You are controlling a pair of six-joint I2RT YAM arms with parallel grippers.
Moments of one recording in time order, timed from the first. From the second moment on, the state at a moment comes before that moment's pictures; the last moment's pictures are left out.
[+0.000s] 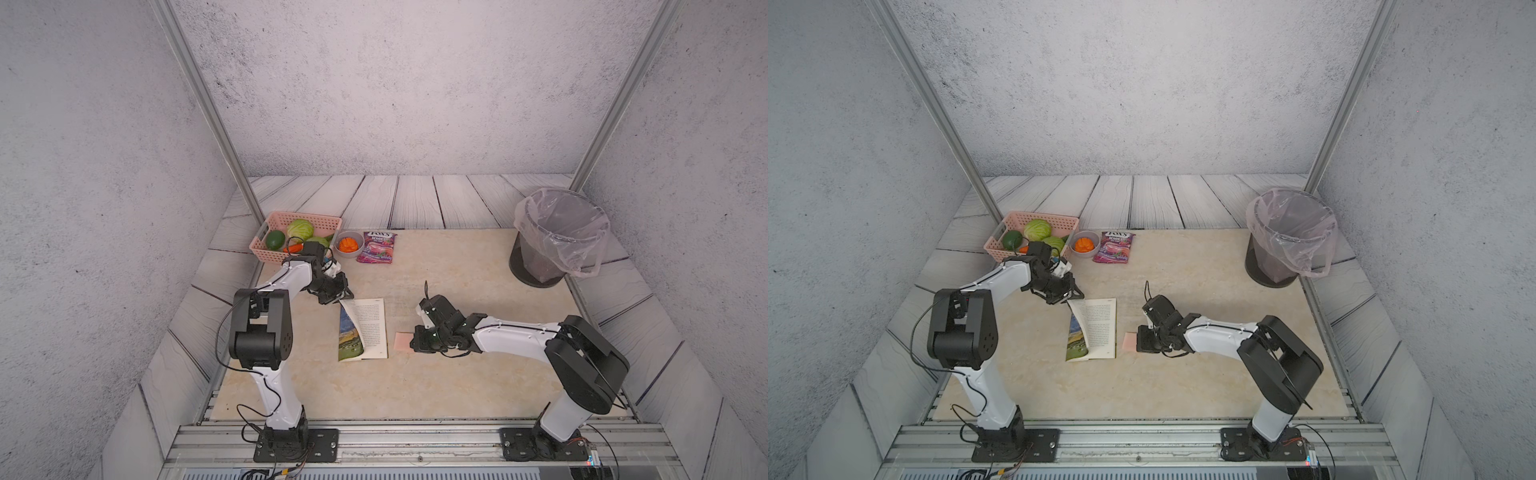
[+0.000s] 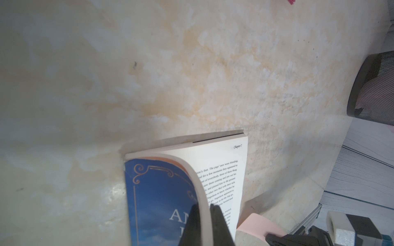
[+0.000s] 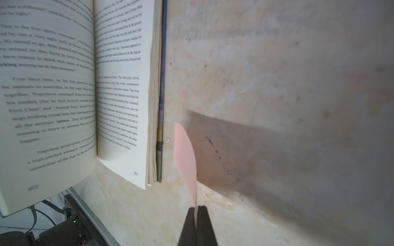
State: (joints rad) left arm -0.07 1.90 1.34 -0.73 0.55 -0.30; right arm 0.81 1.65 0.88 -0.19 -0.28 0.76
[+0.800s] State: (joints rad) left arm -0.07 1.90 1.34 -0.73 0.55 -0.30; right arm -0.01 1.34 1.63 -0.77 -0.16 0.56
